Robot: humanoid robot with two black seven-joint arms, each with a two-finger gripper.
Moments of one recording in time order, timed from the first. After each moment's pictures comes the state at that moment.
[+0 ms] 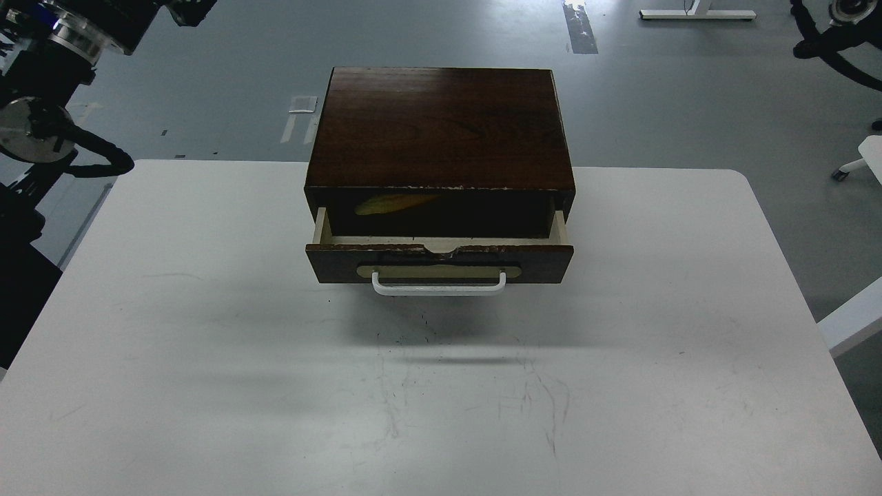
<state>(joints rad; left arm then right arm) -1.06 0.61 -0.60 -0.85 -0.05 -0.49 -0.42 1.55 -0.67 0.14 0.99 -0.80 0.25 0.38</state>
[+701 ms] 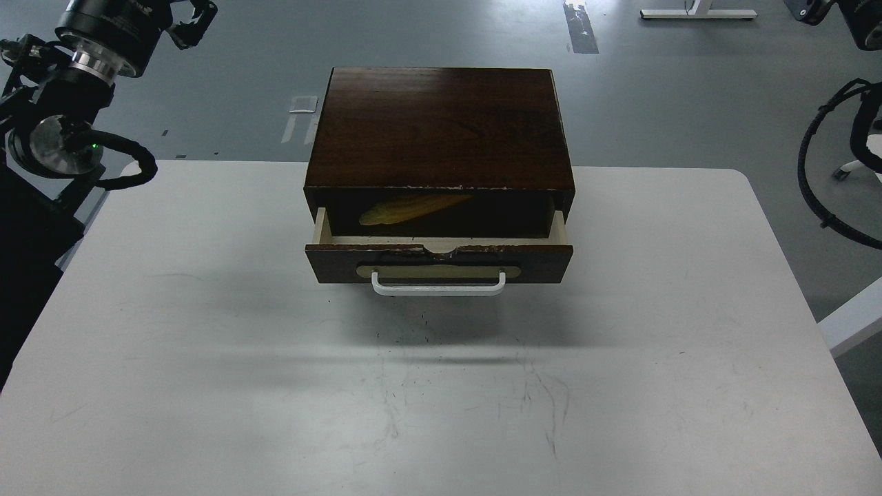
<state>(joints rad) -1.05 0.46 -0.63 -0.59 -0.18 -0.49 -0.42 1.13 -0.71 0.40 0.79 0.47 0.28 0.38</state>
